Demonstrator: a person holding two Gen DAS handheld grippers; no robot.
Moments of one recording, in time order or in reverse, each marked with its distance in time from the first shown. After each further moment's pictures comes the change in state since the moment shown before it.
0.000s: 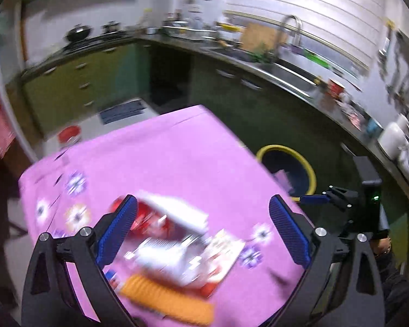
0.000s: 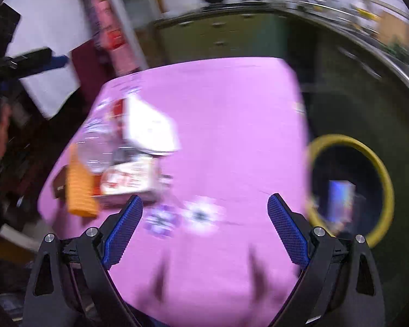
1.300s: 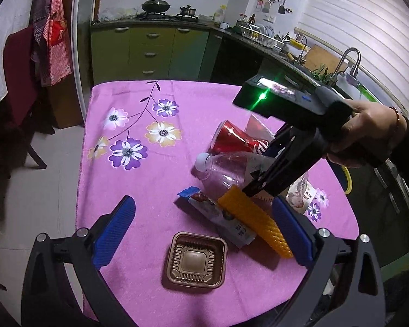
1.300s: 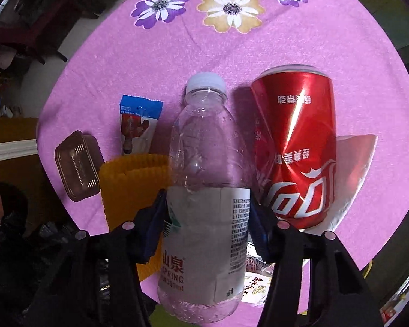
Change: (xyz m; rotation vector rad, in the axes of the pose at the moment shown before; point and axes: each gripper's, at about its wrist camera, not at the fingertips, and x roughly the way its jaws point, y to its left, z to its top) left arm -0.047 0.115 -0.137 -0.278 -0.020 0.144; right arm 0.240 0.198 0.119 -0.511 0.842 0.032
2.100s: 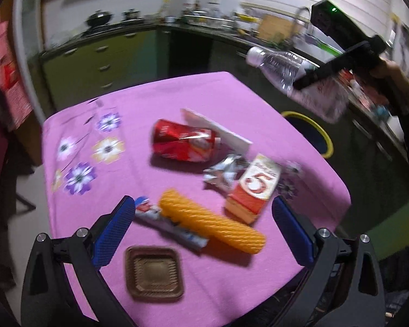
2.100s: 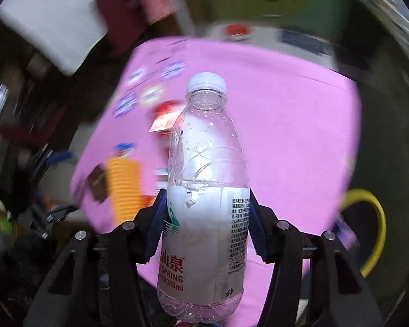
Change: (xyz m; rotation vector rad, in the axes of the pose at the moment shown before) left arm 0.020 -0.078 0.001 0.295 0.047 -0.111; right arm -0.134 -0.125 -0.214 0.423 -0.510 0.083
